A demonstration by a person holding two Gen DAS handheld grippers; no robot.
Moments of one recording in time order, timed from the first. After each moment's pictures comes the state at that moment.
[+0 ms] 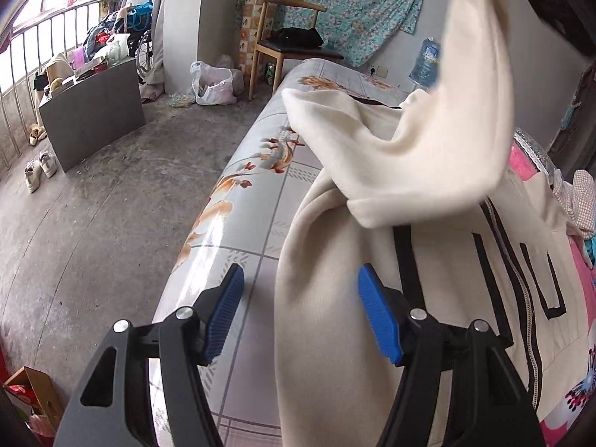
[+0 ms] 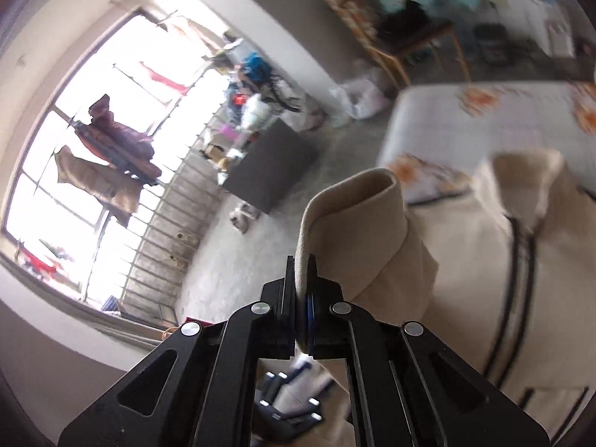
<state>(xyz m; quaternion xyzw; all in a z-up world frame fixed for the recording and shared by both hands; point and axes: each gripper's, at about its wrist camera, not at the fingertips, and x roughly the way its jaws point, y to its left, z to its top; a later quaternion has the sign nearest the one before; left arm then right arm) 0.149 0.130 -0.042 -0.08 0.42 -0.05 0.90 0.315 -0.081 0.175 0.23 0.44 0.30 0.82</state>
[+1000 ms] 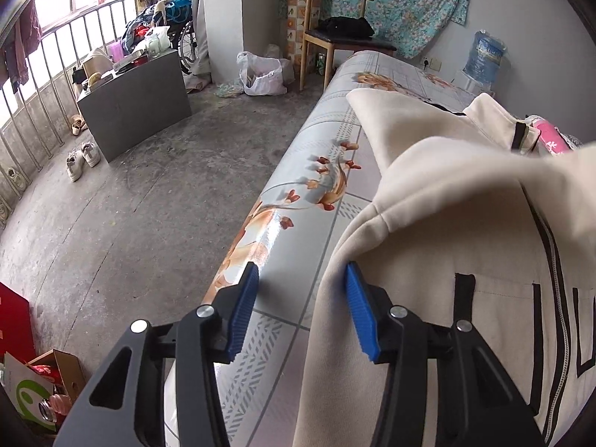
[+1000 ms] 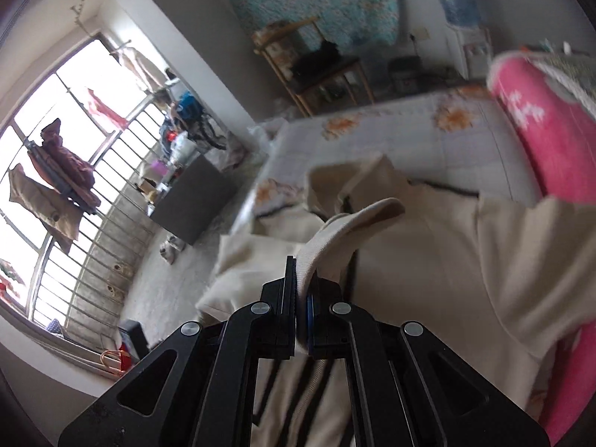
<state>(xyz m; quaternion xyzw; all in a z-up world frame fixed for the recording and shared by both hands) 0.199 0.131 -0.045 -0.05 0.45 0.05 0.89 0.232 -0.307 0.067 0.21 0.45 0.12 0.86</state>
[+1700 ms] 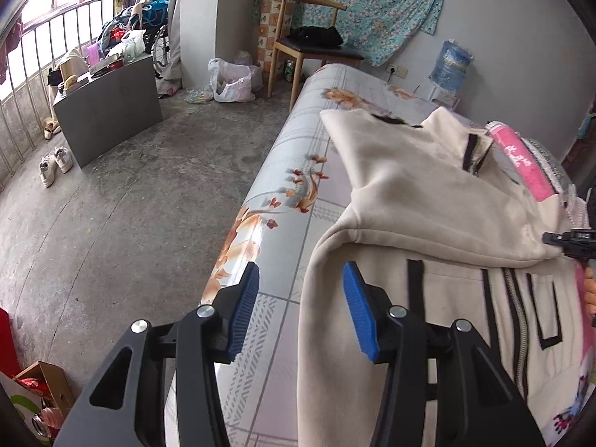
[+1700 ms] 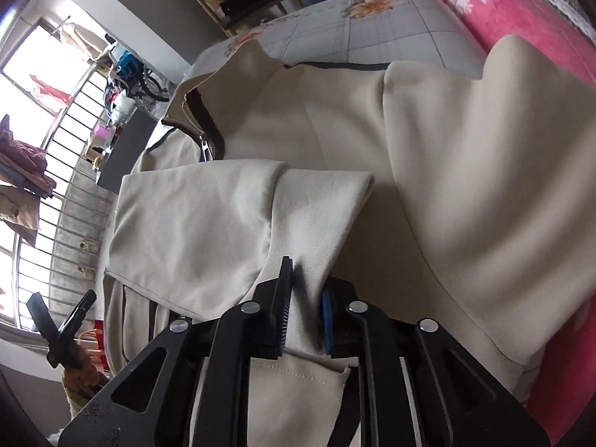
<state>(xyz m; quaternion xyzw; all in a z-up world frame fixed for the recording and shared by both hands) 0.167 0.150 0.000 -0.08 0.43 -0.03 0.90 0.239 -0.366 -0.030 0.21 0.54 0.08 0.81</state>
